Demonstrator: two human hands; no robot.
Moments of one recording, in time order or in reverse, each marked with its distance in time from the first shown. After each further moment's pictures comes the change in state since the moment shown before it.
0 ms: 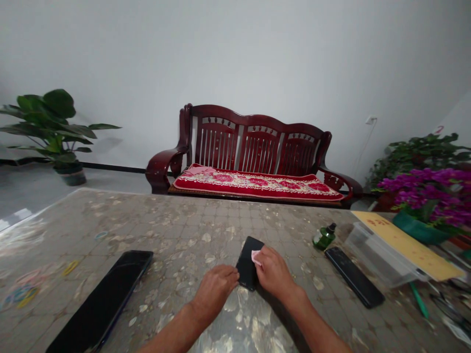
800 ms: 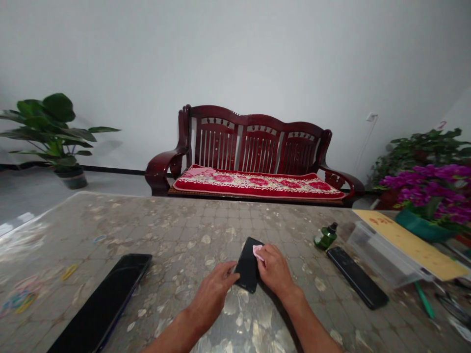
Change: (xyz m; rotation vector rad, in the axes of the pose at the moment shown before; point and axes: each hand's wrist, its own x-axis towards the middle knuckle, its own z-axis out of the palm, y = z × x) left_hand -0.010 -0.004 -0.004 -0.027 0.075 0.009; right_hand 0.002 0.013 0.020 0.115 0.189 0.040
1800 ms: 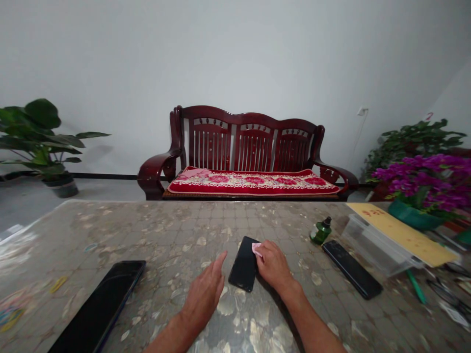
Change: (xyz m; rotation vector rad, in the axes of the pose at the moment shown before) left_hand -0.002 -0.007 -0.004 0.013 0.079 -0.186; right_hand 0.001 0.005 -0.004 -0.016 -0.027 0.061
